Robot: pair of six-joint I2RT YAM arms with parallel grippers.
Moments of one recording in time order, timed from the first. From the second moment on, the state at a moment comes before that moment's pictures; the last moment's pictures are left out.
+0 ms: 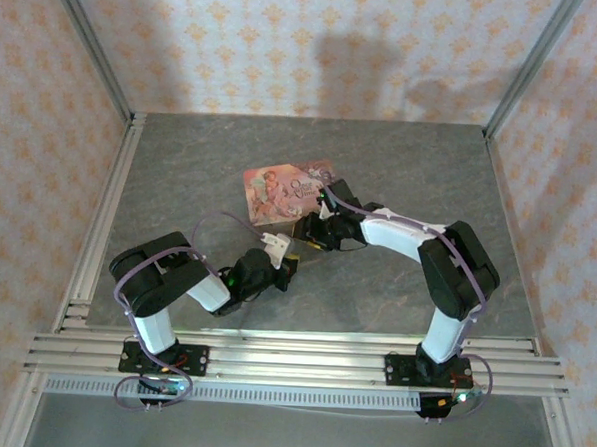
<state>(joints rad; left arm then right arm) -0.78 1.76 0.36 0.96 -0.07 -0.33 0.62 1.78 1.09 -0.31 -0.40 0.81</state>
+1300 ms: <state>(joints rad) -0.71 1.64 0.31 0.84 -0.05 -0.33 0.67 1.85 0.98 0.04 -0.18 0.59</state>
